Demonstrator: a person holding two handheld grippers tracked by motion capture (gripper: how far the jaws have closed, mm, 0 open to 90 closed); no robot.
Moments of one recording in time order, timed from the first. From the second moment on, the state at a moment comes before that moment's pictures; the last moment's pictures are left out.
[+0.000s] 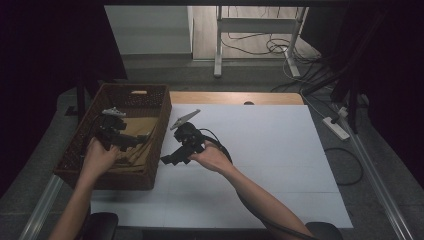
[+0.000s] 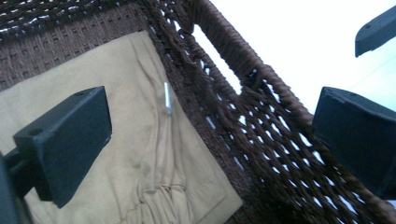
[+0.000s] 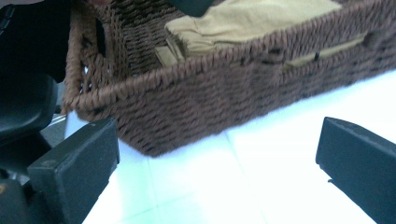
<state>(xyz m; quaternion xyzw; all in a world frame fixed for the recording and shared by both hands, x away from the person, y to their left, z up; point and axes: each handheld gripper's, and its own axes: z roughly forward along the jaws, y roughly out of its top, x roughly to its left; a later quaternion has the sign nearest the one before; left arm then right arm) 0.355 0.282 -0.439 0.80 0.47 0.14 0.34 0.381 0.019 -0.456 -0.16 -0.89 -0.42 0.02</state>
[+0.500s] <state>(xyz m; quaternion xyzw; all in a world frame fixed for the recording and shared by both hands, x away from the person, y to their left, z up) 0.333 0.278 -0.440 0.79 0.47 0.14 0.36 0.375 -0.019 -0.461 -0.19 -0.89 -0.42 0.00</state>
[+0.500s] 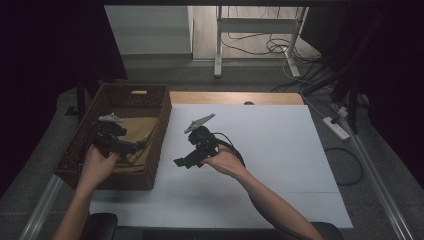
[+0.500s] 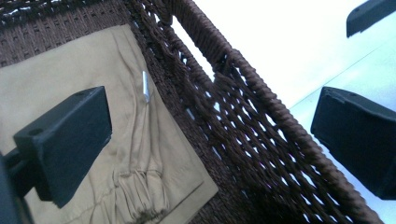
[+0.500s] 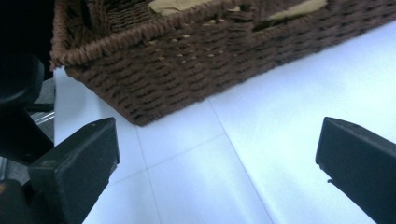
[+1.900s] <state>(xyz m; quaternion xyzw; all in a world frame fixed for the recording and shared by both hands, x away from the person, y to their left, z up) 0.251 0.272 -0.448 0.78 0.46 0.14 0.41 0.358 -0.091 -0.483 -0.22 -0.88 -0.41 0.00</state>
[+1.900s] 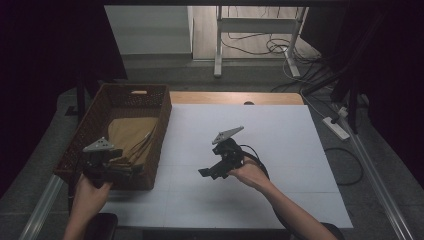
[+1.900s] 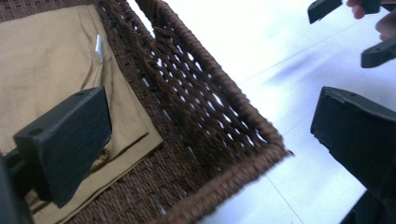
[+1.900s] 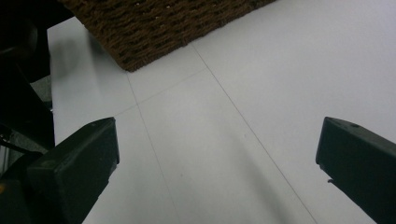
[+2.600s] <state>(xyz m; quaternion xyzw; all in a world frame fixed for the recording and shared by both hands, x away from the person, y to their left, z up) 0.204 0.288 -0.462 0.76 0.48 0.15 0.42 0.356 -0.125 -0.492 -0.25 -0.88 -0.40 0.00</state>
